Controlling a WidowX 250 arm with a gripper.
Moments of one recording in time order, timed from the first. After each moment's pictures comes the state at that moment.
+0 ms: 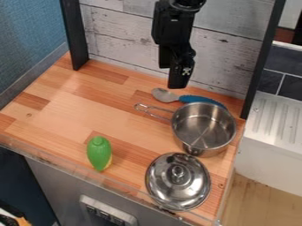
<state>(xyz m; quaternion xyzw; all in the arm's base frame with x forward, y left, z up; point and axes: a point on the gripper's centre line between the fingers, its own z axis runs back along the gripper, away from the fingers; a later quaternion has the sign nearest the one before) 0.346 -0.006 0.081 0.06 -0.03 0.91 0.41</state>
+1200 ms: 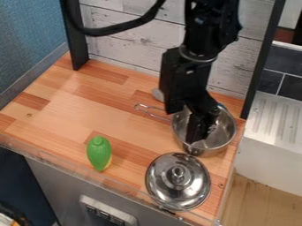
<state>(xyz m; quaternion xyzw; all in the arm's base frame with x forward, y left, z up) 0.263 -0.065 0.078 0.01 -0.03 0.95 0.30</state>
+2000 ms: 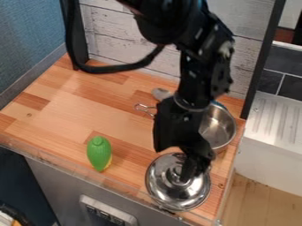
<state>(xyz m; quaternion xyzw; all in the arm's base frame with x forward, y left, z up) 0.236 -0.070 0.031 0.05 -0.04 0.97 0.24</state>
